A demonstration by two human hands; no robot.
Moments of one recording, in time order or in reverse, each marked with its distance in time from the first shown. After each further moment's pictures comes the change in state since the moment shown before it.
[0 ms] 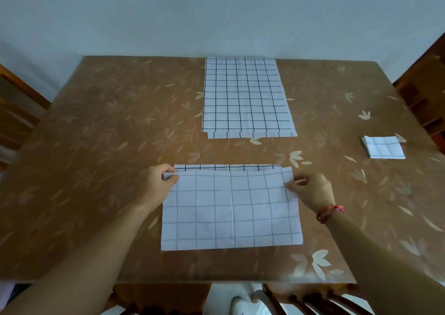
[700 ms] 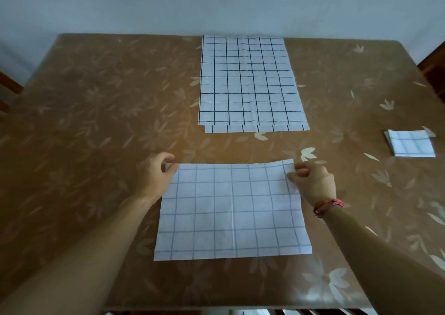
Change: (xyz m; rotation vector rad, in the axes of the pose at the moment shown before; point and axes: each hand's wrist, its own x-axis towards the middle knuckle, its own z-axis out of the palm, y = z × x) left_hand 0.063 -0.036 0.051 0.090 0.068 -0.004; right_hand 0.063 0.011 0.044 -0.096 0.096 0.079
